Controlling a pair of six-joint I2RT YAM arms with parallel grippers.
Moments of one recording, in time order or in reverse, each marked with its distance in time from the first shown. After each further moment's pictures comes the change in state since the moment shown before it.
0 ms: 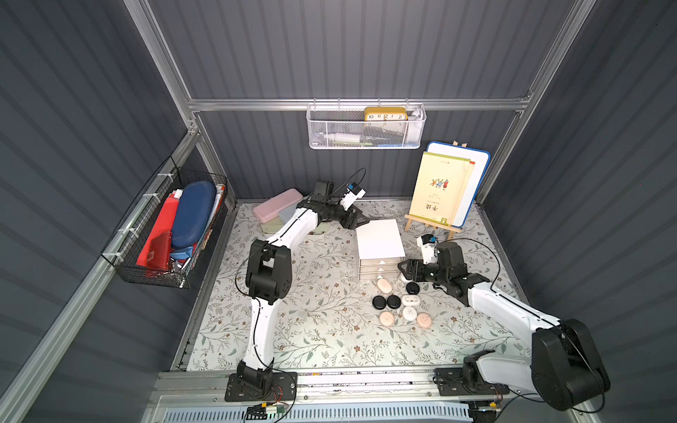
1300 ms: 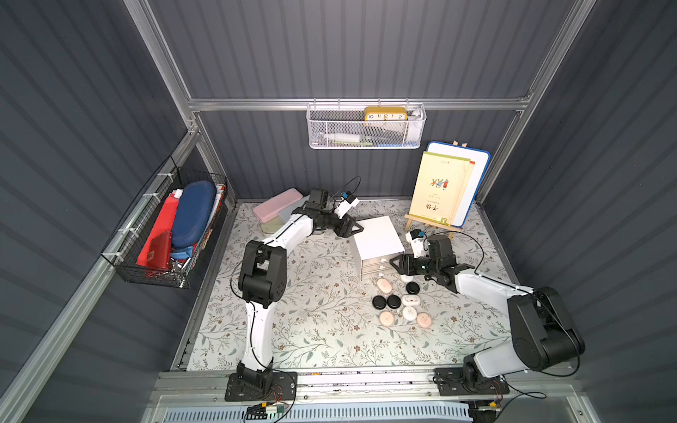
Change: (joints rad) left arm 0.023 -0.081 -0.196 0.047 -0.026 0.016; right arm 0.002 0.216 0.095 0.113 -0.117 -0.048
